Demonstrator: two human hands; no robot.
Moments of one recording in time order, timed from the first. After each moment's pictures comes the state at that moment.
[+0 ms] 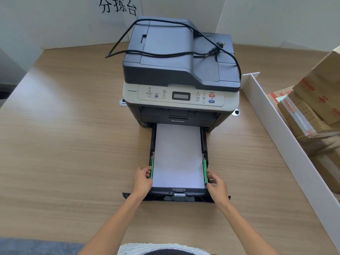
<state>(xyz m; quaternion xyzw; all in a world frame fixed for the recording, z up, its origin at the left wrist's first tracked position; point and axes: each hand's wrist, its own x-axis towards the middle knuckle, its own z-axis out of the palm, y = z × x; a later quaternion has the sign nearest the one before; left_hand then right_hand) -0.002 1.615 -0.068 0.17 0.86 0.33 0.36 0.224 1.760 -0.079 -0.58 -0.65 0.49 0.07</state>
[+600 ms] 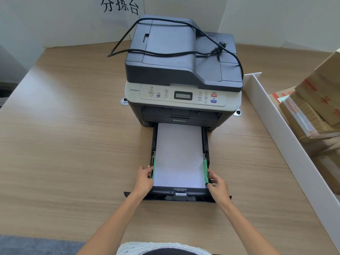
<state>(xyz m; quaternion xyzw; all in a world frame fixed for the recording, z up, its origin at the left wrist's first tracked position) -0.002 1.615 -0.057 0.20 0.84 0.32 0.39 0.221 1.757 -0.065 -0.58 -0.64 0.50 0.07</state>
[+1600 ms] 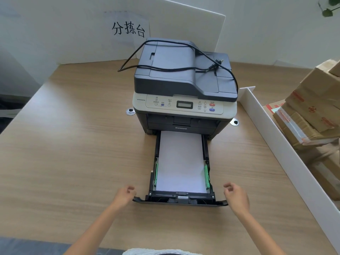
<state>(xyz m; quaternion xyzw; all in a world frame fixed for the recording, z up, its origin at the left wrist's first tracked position) -0.042 1.535 -0.063 0.11 0.86 0.22 0.44 0.262 1.762 -0.038 -0.64 -0.69 0.34 0.01</state>
